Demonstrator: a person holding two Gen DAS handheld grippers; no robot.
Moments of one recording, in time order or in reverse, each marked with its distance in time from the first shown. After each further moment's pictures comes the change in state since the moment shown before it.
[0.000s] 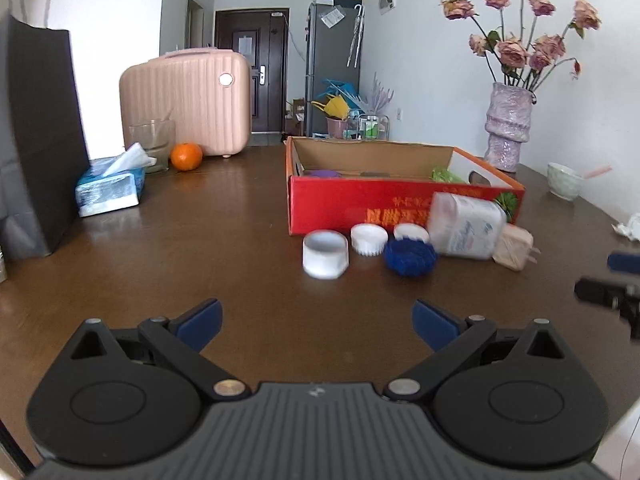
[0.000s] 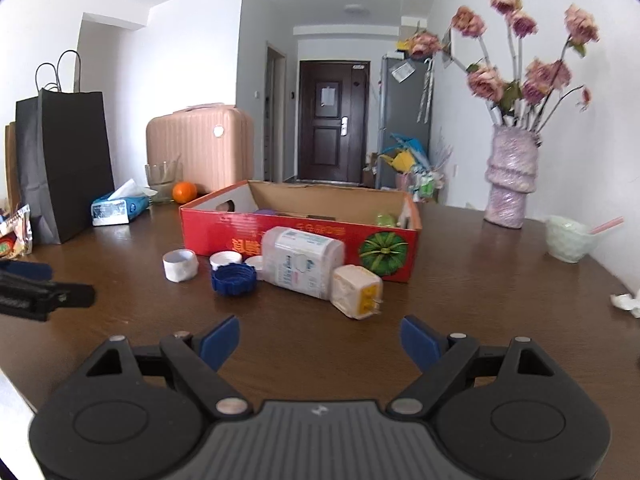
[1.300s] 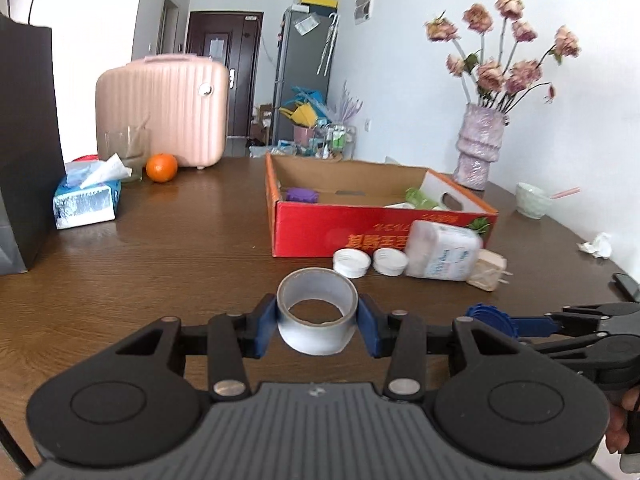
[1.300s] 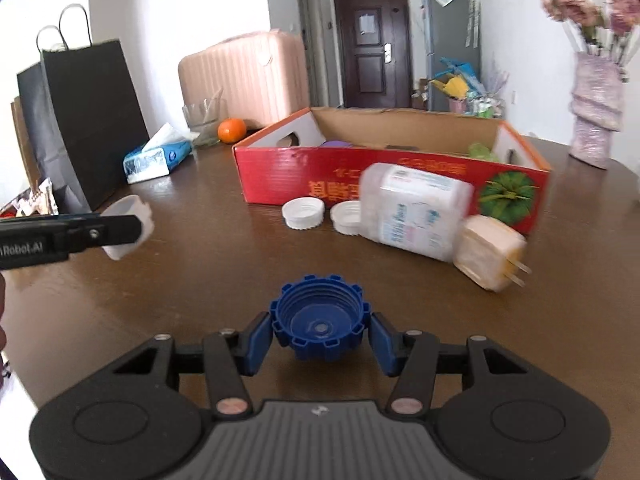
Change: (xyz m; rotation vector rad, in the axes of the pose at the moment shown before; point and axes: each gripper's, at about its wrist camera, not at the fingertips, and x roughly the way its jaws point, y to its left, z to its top) left arm -0.022 0.023 0.015 -0.012 -0.027 -0.122; right arm 0.049 0.044 0.006 0.061 0.199 0.122
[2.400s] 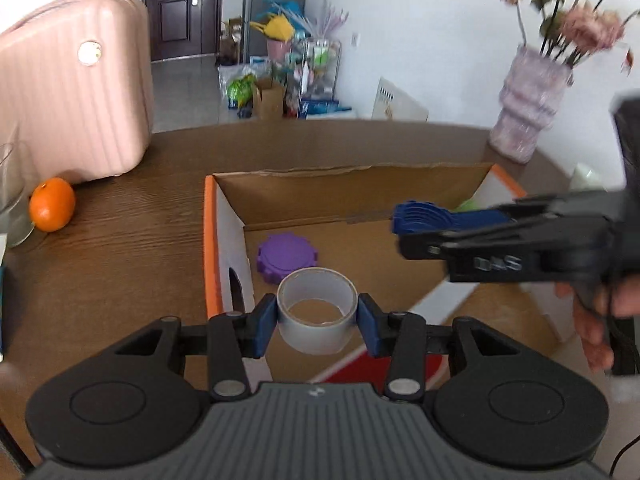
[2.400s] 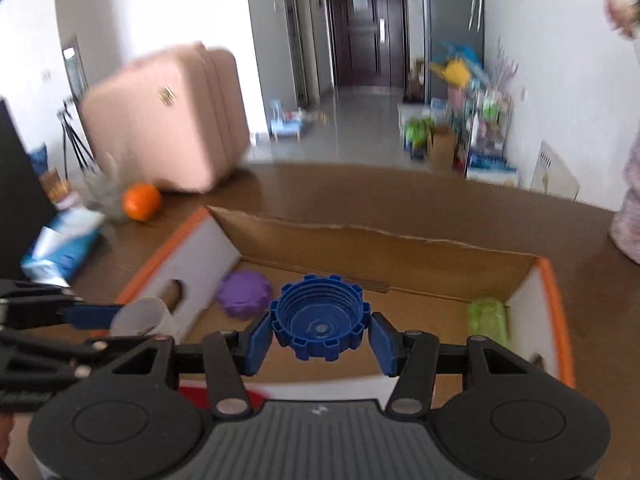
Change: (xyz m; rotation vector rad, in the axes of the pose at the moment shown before) left arm 0.277 0.014 0.157 0.065 0.329 -0.050; right arm 0.239 -0.085 0.252 -0.011 0.180 -0.003
